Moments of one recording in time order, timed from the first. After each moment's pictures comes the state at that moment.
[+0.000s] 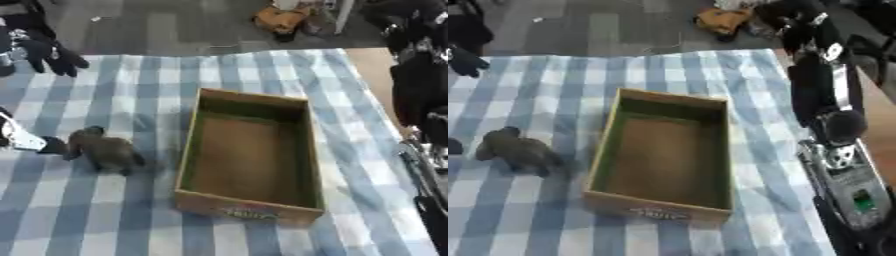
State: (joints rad) left arm -0.84 0.83 -0.35 -1.70 -0.41 -0.15 -0.69; right arm -0.31 -0.41 0.00 -1.99 -0.03 -0.49 -0.06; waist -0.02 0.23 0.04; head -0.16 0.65
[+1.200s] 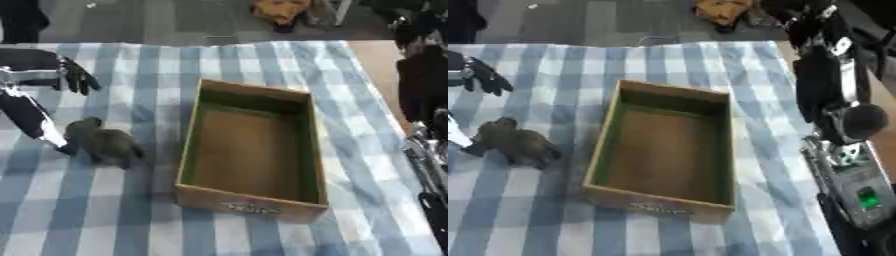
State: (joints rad) left arm -0.97 0.65 -0.40 -1.28 -0.61 -0.19 -0.78; right arm -0.33 -0.42 0.01 -1.99 -0.03 -0.49 -0.06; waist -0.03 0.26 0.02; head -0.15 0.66
